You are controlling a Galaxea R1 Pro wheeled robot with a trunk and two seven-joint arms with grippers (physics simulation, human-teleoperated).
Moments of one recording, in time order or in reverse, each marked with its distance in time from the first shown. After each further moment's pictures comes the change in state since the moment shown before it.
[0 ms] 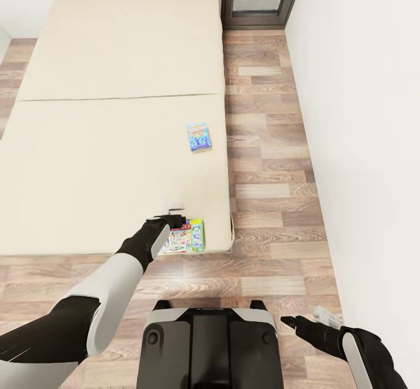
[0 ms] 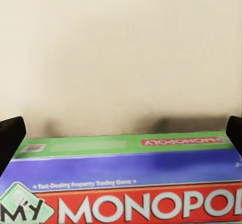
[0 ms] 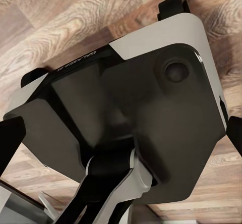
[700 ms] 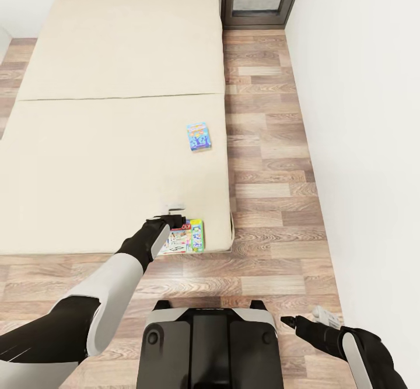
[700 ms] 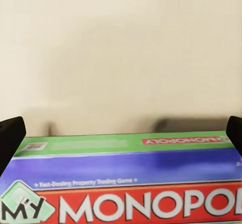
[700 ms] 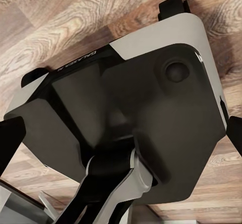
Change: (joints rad) left arm 0.000 0.000 0.000 0.000 0.000 0.000 0.000; right arm 0.000 0.000 0.000 0.000 0.000 0.000 0.001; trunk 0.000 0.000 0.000
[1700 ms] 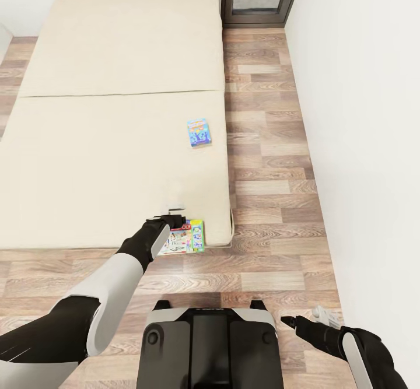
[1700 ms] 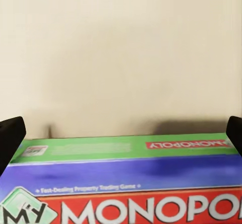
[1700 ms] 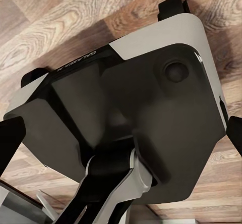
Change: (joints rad) left arm 0.000 0.000 0.000 -0.001 -0.001 0.000 0.000; right arm 0.000 -0.001 0.000 0.000 0.000 0.000 0.000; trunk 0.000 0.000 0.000
